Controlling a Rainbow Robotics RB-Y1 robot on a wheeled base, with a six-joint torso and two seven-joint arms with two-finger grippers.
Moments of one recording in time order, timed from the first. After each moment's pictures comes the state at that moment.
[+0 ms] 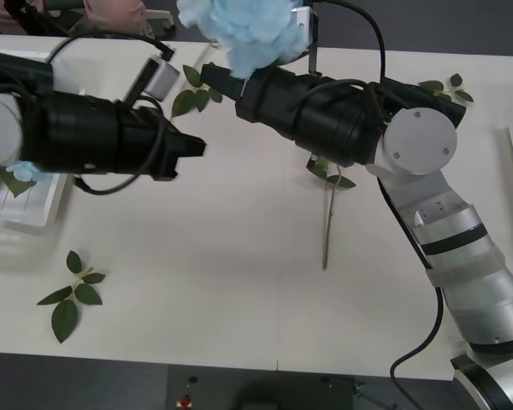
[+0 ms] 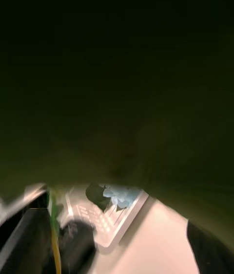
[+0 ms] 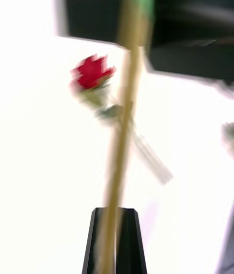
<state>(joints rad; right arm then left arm) -0.51 -0.24 0.22 -1.66 -1.48 0.69 1.95 -0.52 0.93 -0.33 -1.88 1.47 0.95 -1.86</state>
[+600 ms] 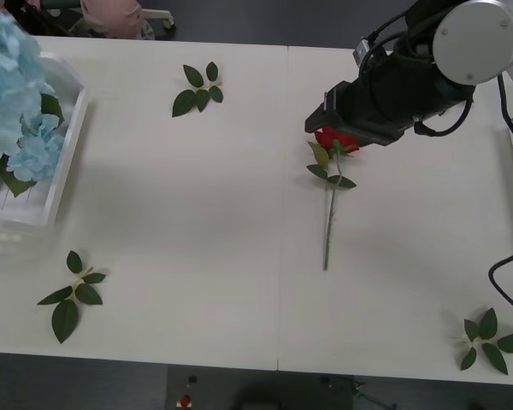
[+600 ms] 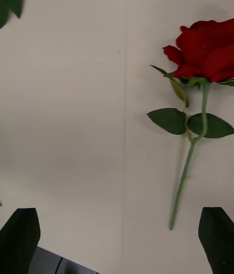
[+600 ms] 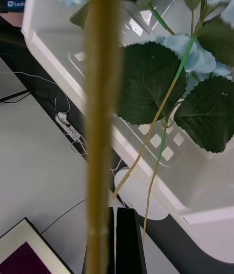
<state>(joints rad) -0.87 -0.63 0.34 -1.63 -0.99 1.54 0.86 -0.33 1.41 -0.28 -1.63 0.66 1.02 -1.98</state>
